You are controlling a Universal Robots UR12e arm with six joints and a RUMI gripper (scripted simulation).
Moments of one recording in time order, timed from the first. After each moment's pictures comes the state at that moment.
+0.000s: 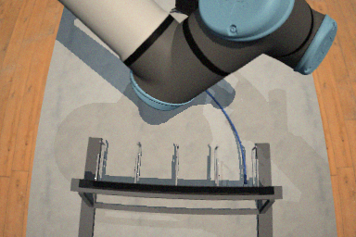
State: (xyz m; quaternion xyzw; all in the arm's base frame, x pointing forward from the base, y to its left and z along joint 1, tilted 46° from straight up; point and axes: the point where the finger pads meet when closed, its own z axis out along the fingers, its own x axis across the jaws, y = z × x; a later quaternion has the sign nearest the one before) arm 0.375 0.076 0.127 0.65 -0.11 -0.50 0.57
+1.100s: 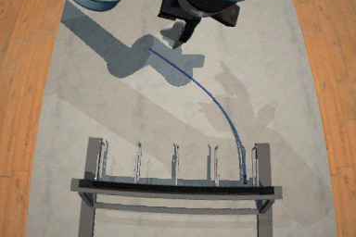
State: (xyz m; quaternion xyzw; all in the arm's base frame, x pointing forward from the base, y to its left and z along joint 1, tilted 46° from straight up) arm 0.423 0.019 0.057 0.83 -0.21 -0.16 0.49
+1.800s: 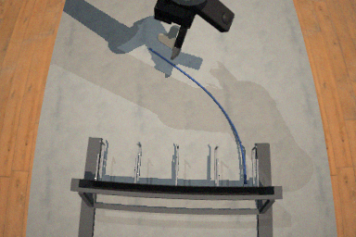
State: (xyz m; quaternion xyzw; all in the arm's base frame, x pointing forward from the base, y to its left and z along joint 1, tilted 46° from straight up) arm 0.443 -0.004 0.029 0.87 -0.24 -0.01 0.43
